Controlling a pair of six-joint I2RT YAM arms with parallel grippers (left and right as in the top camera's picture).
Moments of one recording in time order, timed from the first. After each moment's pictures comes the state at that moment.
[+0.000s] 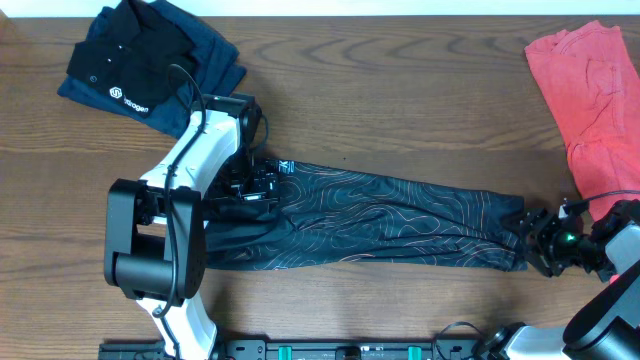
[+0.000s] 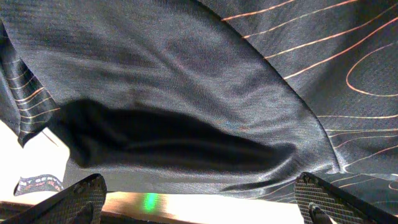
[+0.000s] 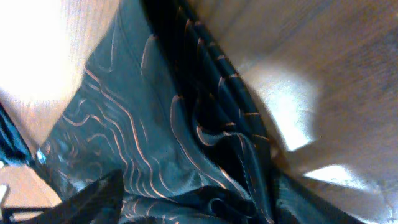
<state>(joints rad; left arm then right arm) -0.19 1.93 1.34 -1.29 0.05 -0.34 -0.74 1.59 0.70 -0.73 -0.59 0.07</state>
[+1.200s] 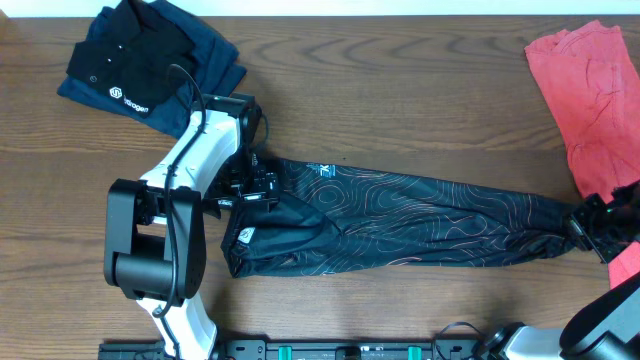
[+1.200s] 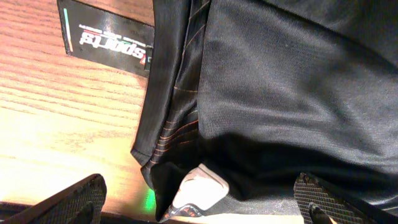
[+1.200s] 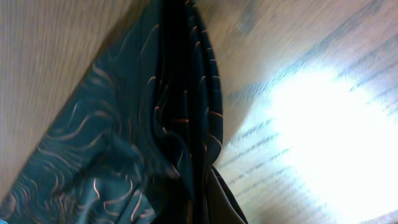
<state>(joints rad) -0.19 1.93 1.34 -1.29 0.05 -0.34 -0.71 1.56 1.04 -1.04 -0.22 0.26</state>
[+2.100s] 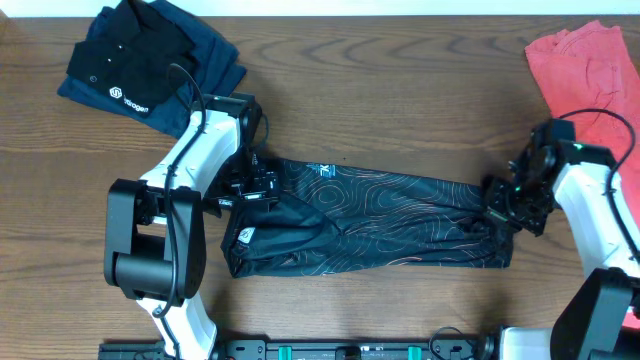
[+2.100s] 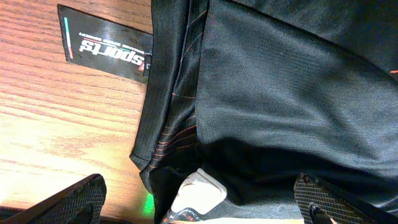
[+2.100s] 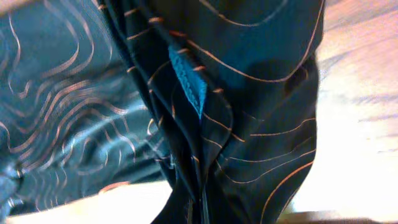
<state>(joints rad) -0.19 1.93 1.34 -1.28 0.05 -0.34 -0.15 1.55 1.04 -1.15 -0.18 0.30</state>
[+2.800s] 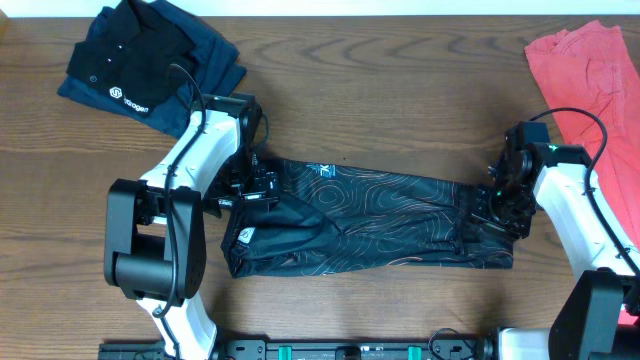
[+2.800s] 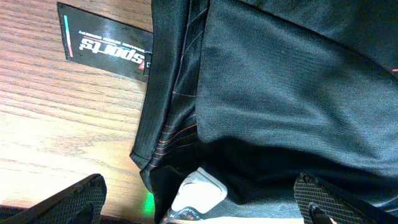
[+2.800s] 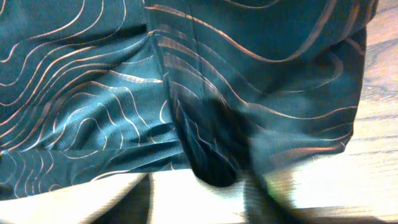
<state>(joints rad) -0.19 1.93 1.34 -1.28 0.05 -0.34 -0.06 1.55 1.01 -1.14 -0.17 0.32</state>
